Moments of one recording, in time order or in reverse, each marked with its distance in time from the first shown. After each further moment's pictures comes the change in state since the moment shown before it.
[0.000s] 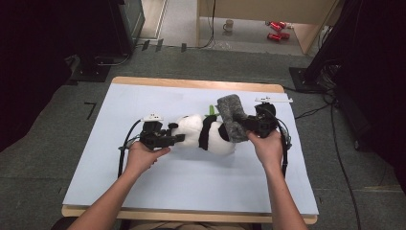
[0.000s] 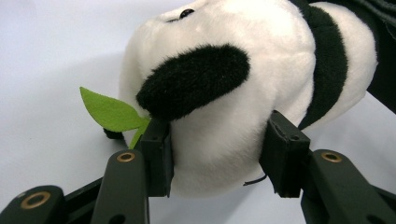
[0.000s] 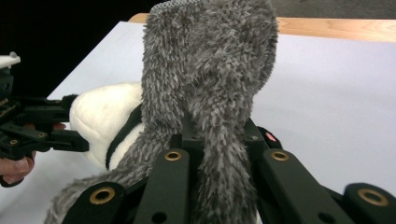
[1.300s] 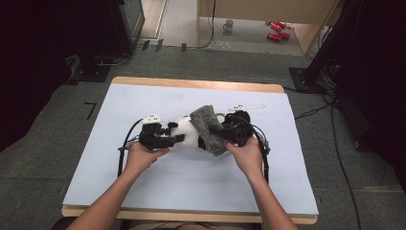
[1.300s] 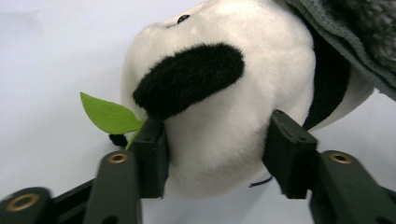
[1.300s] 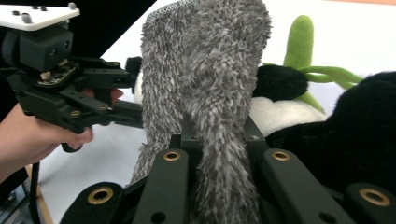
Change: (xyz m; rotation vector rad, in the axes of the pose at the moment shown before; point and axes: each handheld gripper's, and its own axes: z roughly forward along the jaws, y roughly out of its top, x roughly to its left) left arm 0.004 -0.004 -0.001 -0.053 -0.015 0.069; right arm 0.053 -0.017 0.035 0.092 0.131 -0.071
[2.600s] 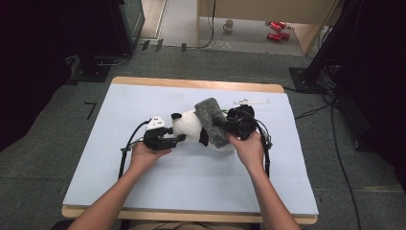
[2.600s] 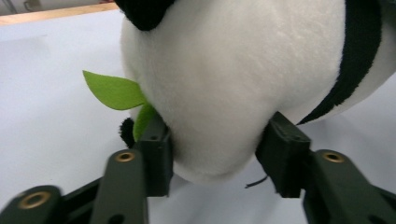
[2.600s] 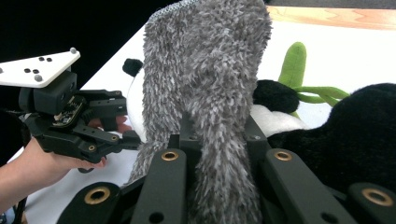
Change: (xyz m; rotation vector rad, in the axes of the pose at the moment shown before) left arm 0.006 -0.015 0.021 -0.046 0.064 0.132; right arm -0.016 0.011 0.000 -0.063 -0.016 0.020
